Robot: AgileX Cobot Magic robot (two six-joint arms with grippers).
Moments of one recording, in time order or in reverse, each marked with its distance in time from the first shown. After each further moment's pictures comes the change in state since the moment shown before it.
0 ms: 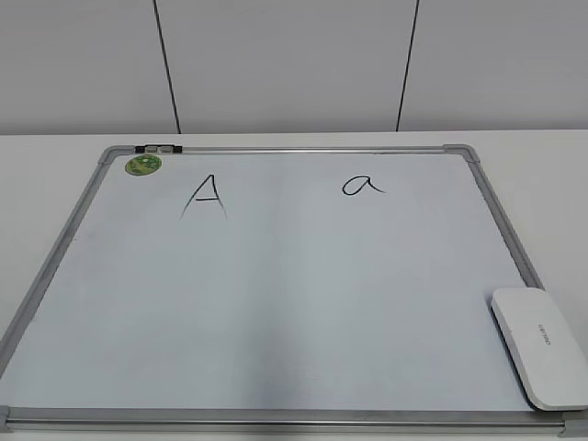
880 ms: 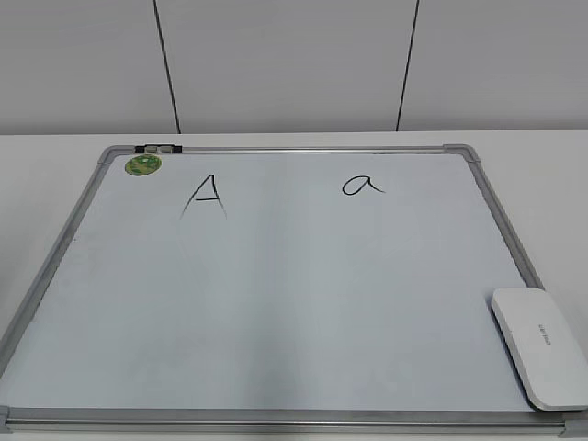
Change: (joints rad) left arm 0.000 0.772 -0.054 -0.004 -0.614 0.000; right arm 0.000 0.000 0.000 0.000 0.000 0.000
